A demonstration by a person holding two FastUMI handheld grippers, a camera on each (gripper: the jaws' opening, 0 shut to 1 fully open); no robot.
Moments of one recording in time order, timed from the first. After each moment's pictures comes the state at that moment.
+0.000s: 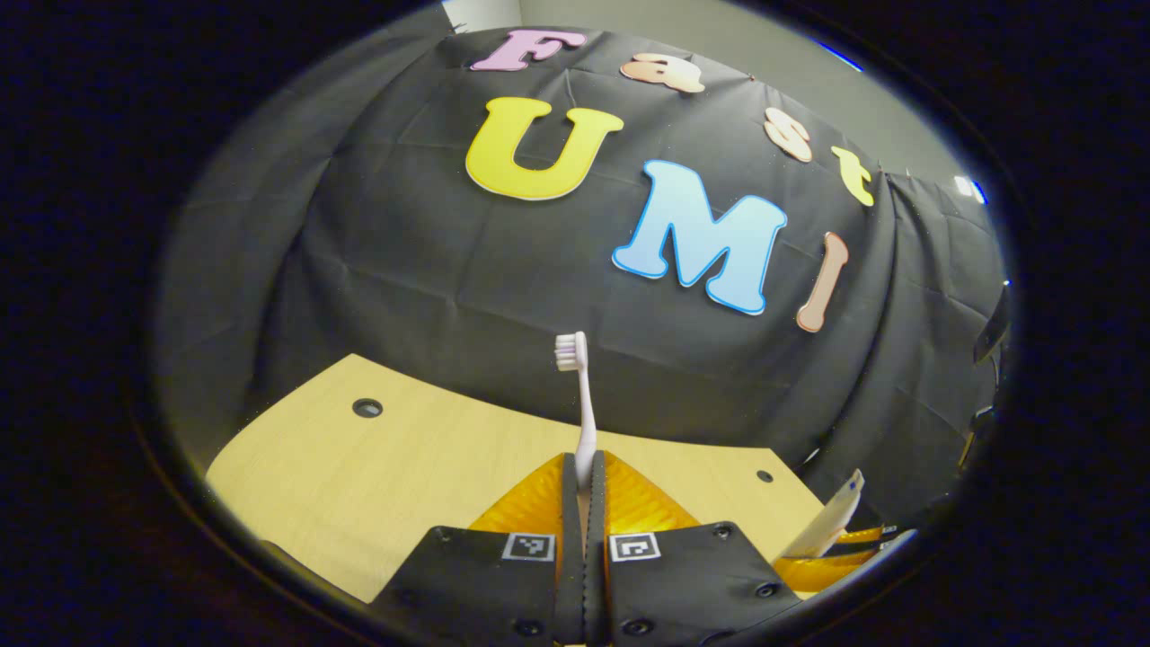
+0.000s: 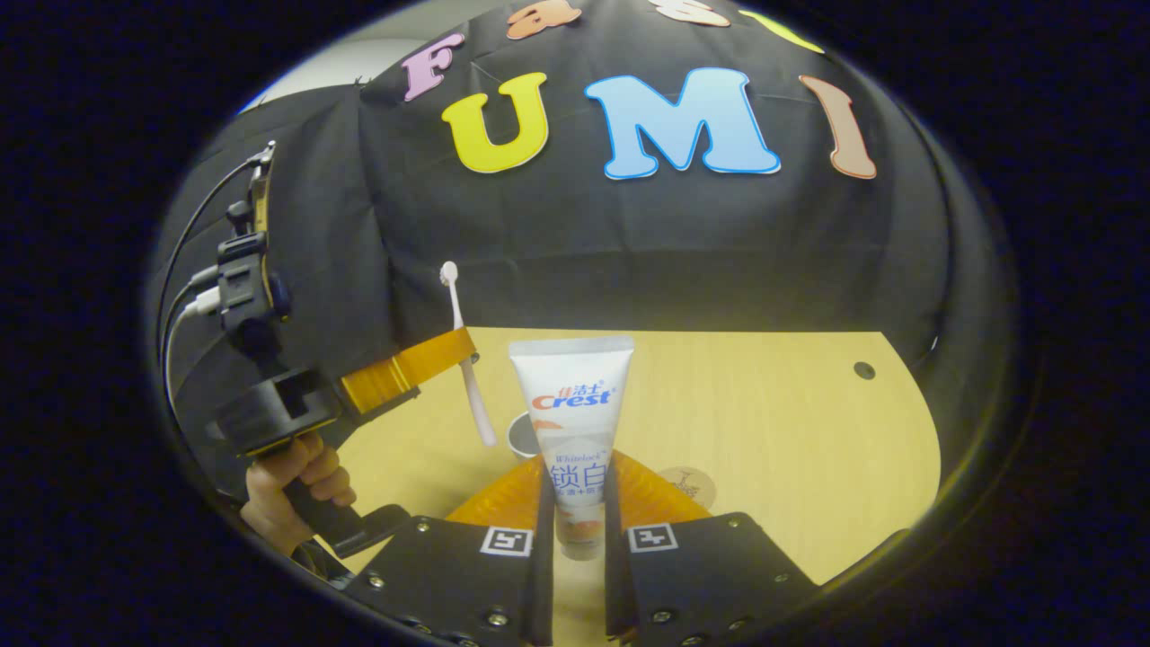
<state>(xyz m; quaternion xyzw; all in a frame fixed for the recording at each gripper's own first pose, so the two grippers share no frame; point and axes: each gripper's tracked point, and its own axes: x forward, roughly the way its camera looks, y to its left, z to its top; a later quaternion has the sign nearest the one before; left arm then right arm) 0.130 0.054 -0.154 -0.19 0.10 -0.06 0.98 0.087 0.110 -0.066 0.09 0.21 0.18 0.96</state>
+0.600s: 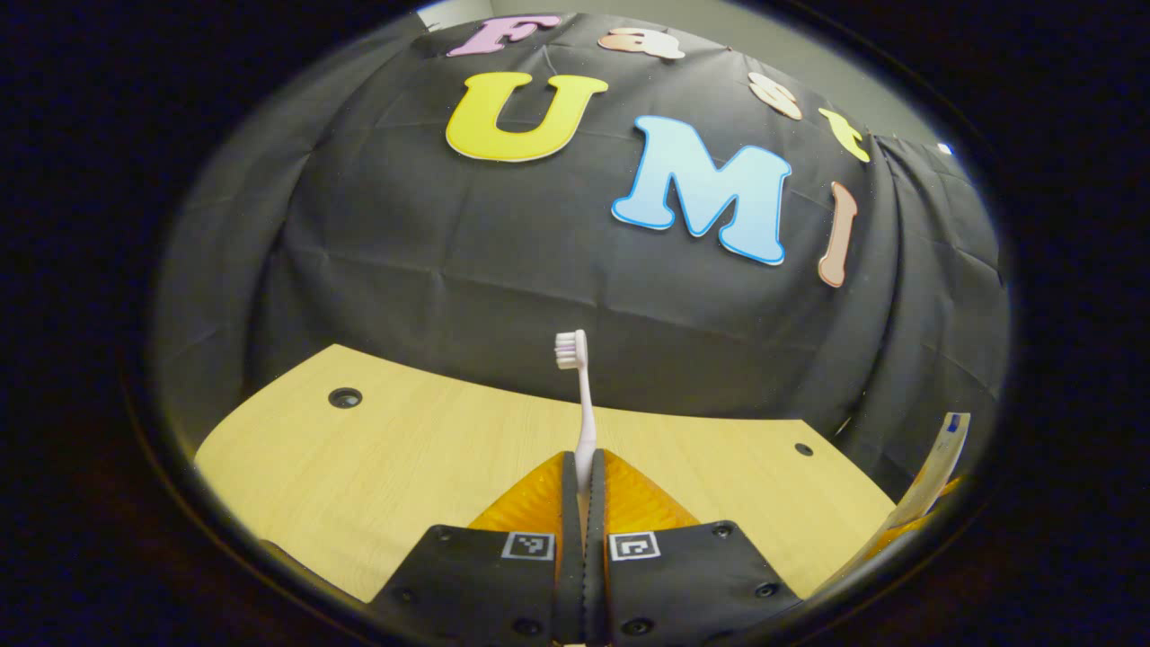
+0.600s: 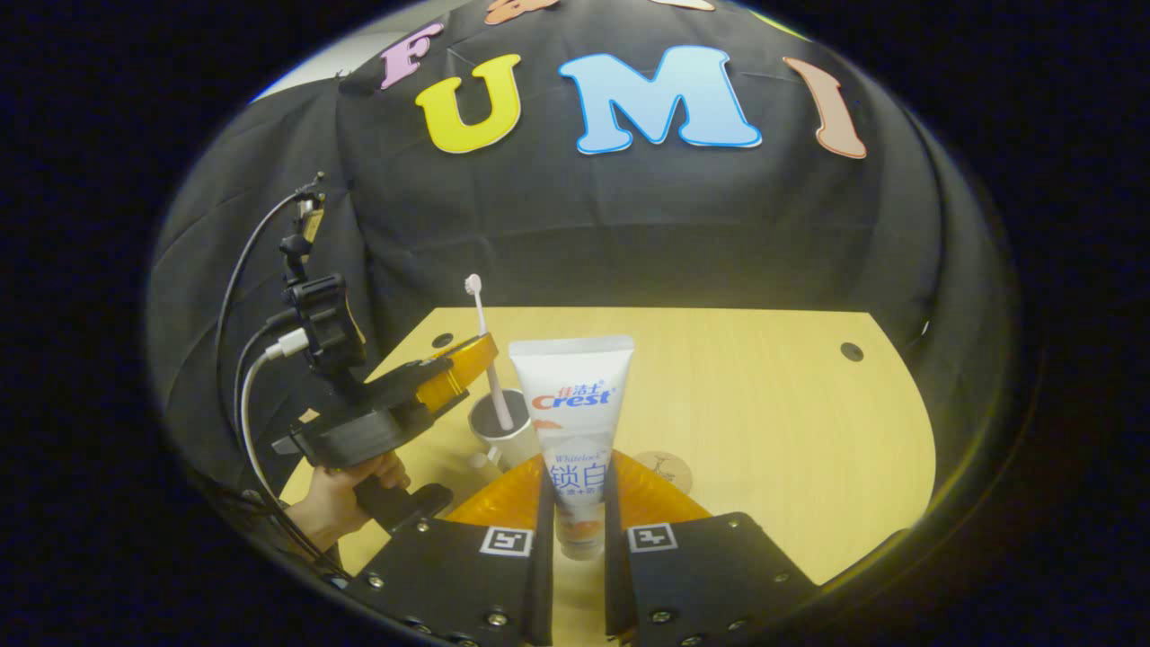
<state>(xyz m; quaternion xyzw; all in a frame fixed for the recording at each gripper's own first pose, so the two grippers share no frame) 0.184 0.042 -0.243 -0.14 0.13 -0.05 0.98 0.101 0.091 -0.091 0.09 0.25 0.16 0.95</state>
